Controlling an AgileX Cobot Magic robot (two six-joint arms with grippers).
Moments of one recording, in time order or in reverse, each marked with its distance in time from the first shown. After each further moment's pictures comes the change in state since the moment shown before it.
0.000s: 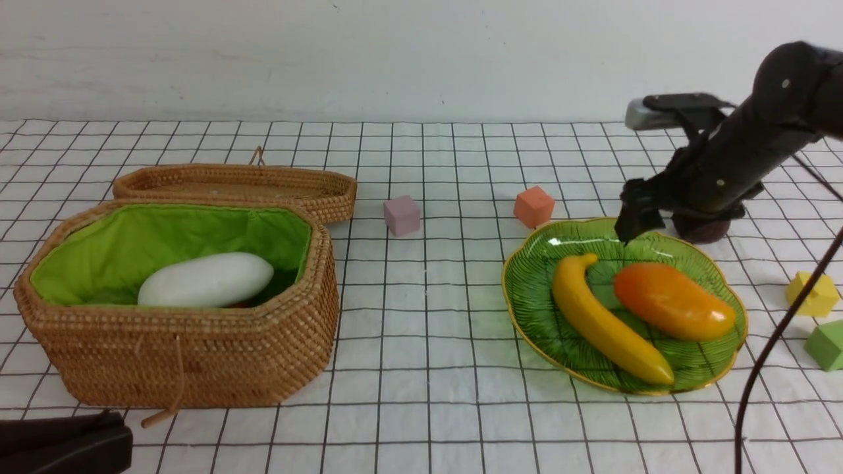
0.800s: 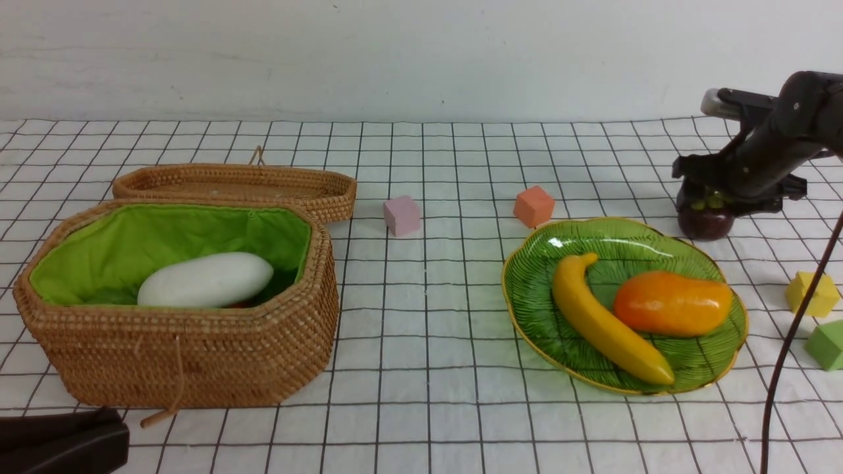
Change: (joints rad) right arm -0.153 0.411 -0.432 -0.112 -0.055 0.270; left arm 0.000 0.000 0.000 0.018 0.003 0.000
